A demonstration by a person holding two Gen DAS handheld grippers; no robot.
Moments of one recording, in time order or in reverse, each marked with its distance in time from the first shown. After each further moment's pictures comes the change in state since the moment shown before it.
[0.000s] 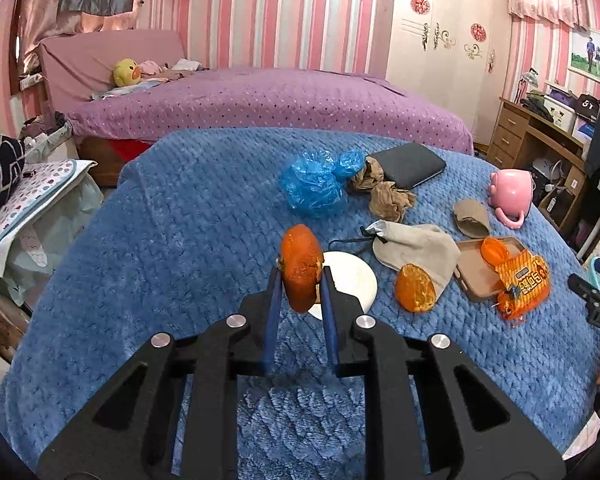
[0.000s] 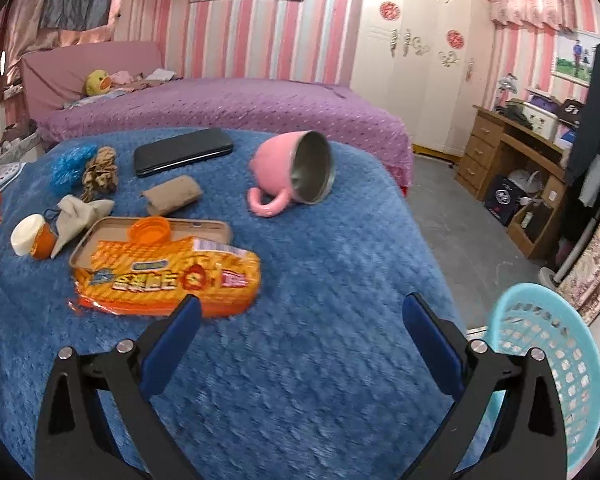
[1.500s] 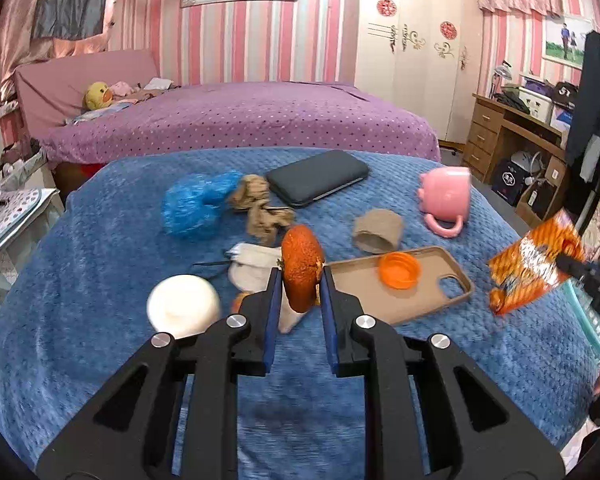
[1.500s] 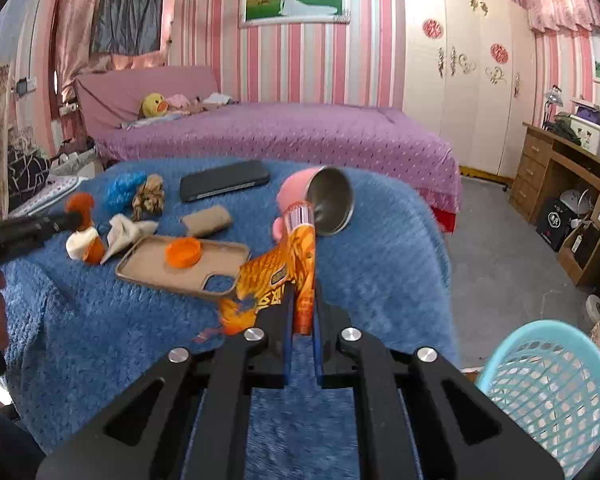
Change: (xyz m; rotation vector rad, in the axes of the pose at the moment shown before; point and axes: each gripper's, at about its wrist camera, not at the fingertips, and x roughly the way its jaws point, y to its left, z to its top) left arm -0.003 -0.125 0.003 0.082 -0.050 -0.037; right arm -0.038 -0.068 0.001 -0.009 -0.123 0.205
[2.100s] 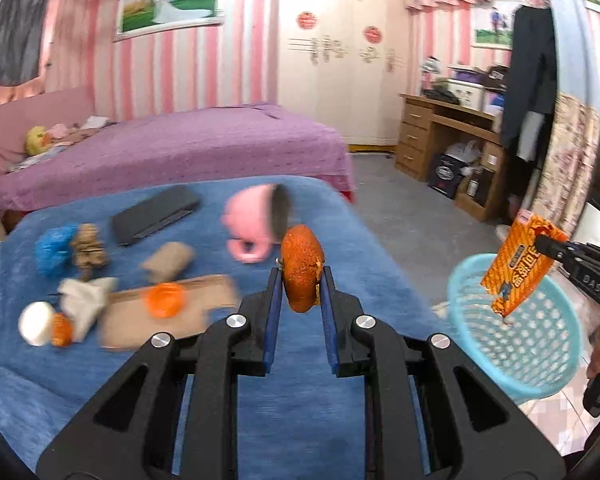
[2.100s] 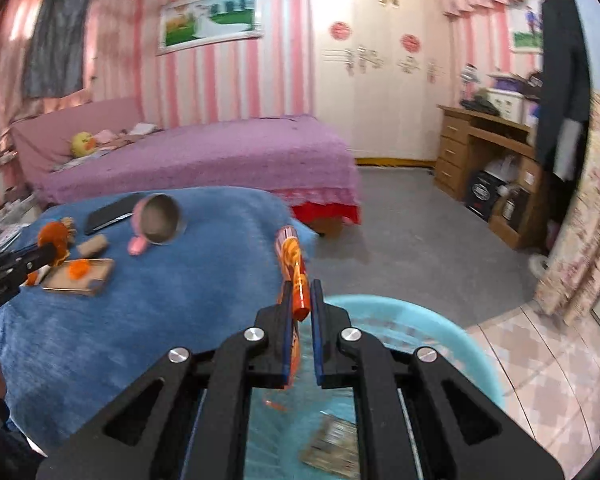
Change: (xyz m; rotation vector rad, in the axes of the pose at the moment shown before) left arm -0.024 -0.208 0.001 0.123 -0.065 -0.211; right arm -0.091 -0.181 -0.033 0.168 -0.018 -0.257
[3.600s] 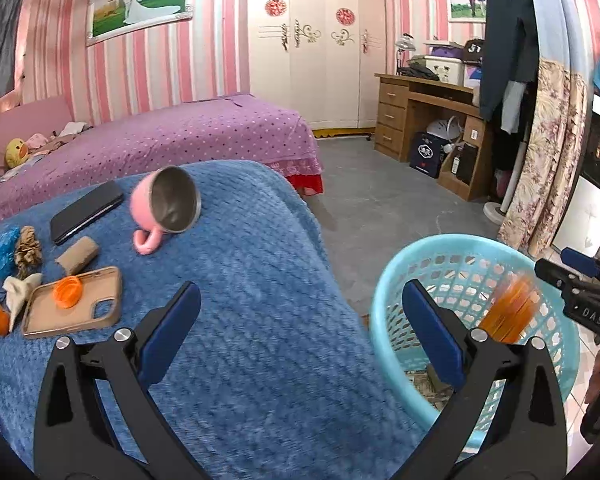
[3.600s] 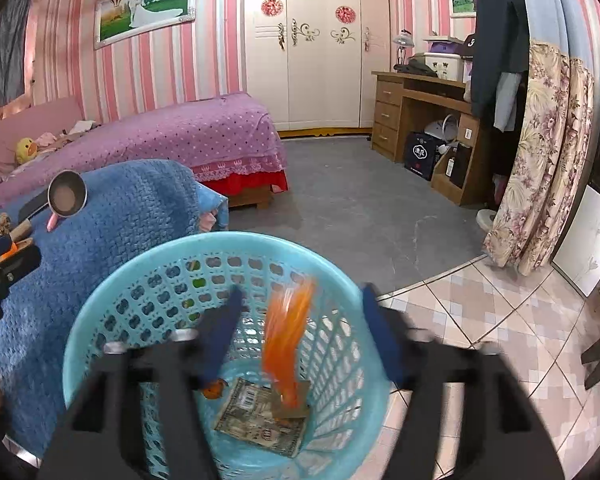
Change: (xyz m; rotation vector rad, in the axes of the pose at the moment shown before) left arm 0.041 -0.085 -0.009 0.054 0.030 -0.002; right arm 0.016 -0.071 -0.037 0.078 0.079 -0.157
